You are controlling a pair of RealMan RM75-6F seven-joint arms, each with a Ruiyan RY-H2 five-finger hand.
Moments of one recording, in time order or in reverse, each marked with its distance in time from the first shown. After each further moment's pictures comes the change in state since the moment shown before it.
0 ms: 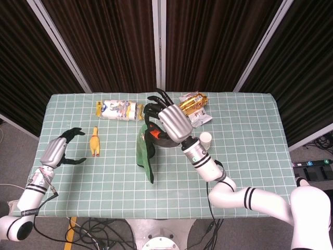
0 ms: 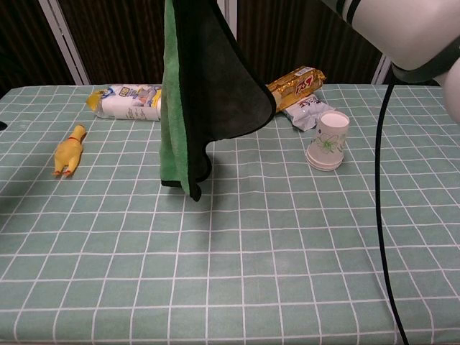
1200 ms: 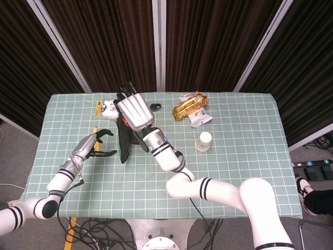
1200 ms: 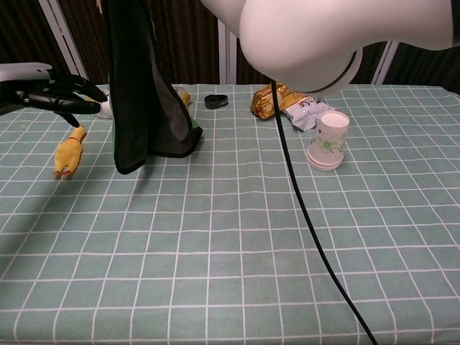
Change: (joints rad) left arm -0.207 -0.080 -0.052 -0.040 -0.286 -0.289 0.064; right arm 0.371 -0.237 0.117 0.321 0.364 -0.103 -0.519
